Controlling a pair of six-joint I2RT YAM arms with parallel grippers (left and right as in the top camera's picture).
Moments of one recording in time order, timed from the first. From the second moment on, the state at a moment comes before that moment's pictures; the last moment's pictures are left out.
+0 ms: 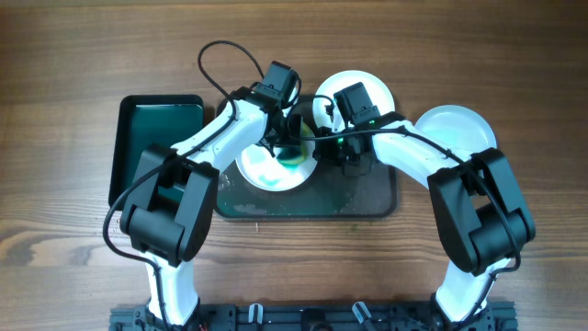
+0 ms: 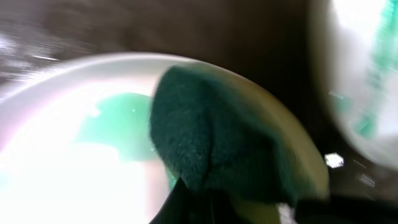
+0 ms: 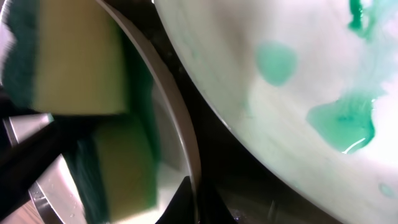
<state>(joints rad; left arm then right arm) -0.45 2.03 1.39 -0.65 0.08 -0.35 0.43 1.95 1.13 -0.38 -0.41 0.56</state>
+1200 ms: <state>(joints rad) -0.12 1.88 1.71 -1.14 0.07 -0.43 0.48 1.94 1.13 -0.46 -0.37 0.64</state>
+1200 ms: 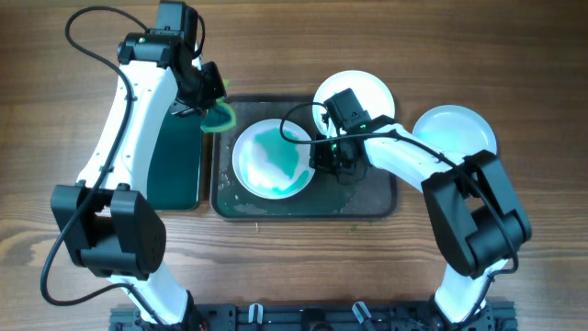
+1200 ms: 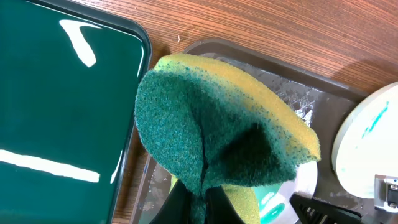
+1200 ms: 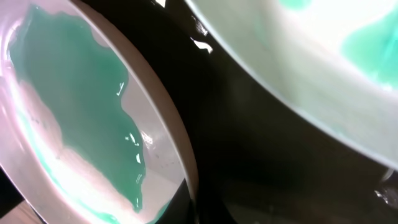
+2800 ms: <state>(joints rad) -0.12 1.89 1.71 -1.17 0.08 -0.43 1.14 1.60 1.19 -0.50 1.38 0.18</state>
